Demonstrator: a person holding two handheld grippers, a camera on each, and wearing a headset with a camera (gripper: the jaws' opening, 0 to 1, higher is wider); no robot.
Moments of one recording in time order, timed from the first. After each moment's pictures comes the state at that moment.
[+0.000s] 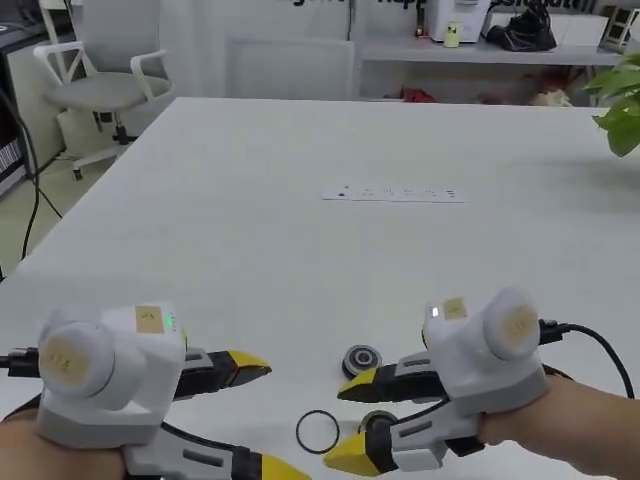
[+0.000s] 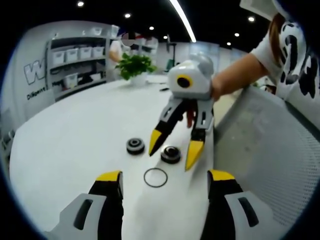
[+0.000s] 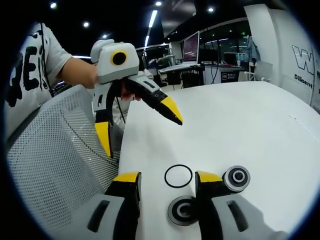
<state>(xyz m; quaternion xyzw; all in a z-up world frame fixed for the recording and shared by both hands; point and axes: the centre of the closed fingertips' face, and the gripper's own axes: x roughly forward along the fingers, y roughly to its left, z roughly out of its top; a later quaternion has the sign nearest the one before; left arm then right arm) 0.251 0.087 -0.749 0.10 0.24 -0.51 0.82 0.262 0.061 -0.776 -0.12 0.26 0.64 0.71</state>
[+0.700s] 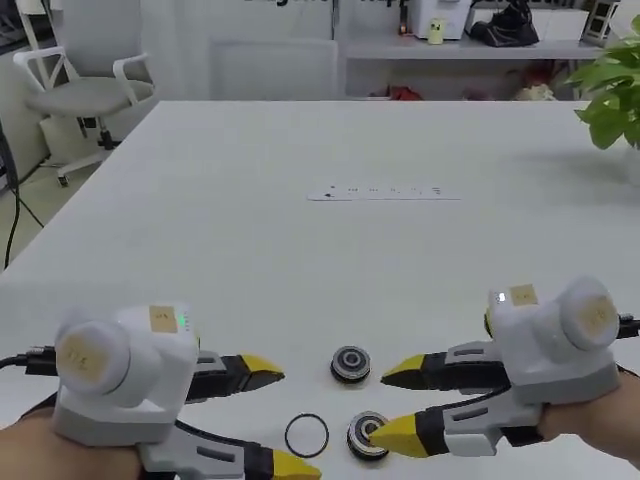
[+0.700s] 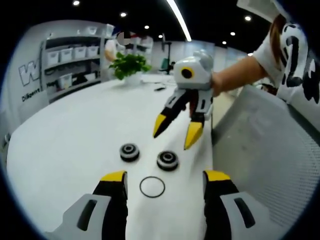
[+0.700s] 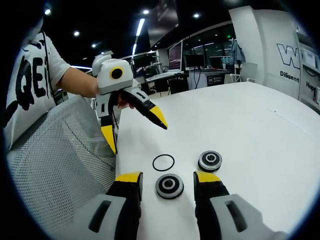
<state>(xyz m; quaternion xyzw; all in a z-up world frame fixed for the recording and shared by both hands) 0.257 0.065 -0.750 0.11 0.24 -0.53 0.81 0.277 0.009 -0.763 -0.09 0.25 0.61 0.75</state>
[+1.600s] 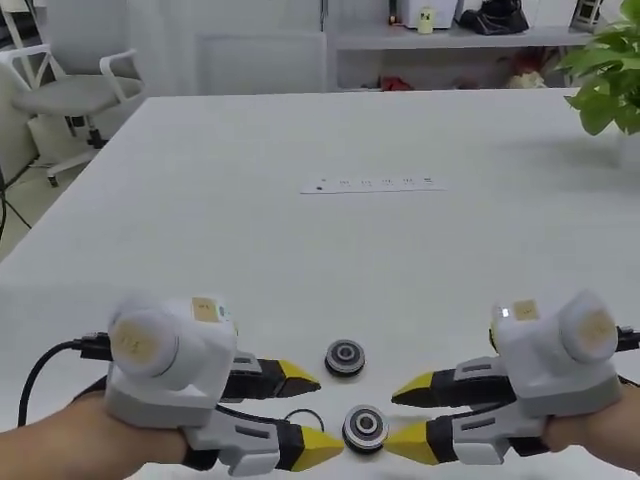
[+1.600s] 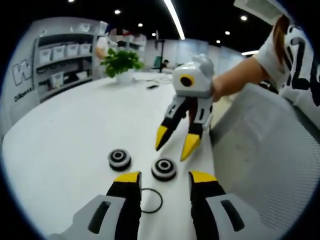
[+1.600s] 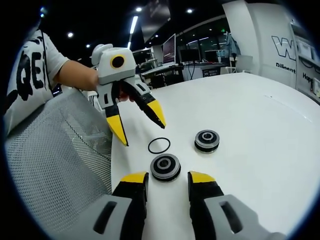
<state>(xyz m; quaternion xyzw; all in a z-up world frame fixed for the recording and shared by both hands) 0.266 0.035 -0.766 0.11 0.25 -0.56 0.78 0.273 -0.005 -0.793 -0.09 0.27 0.59 0.75</state>
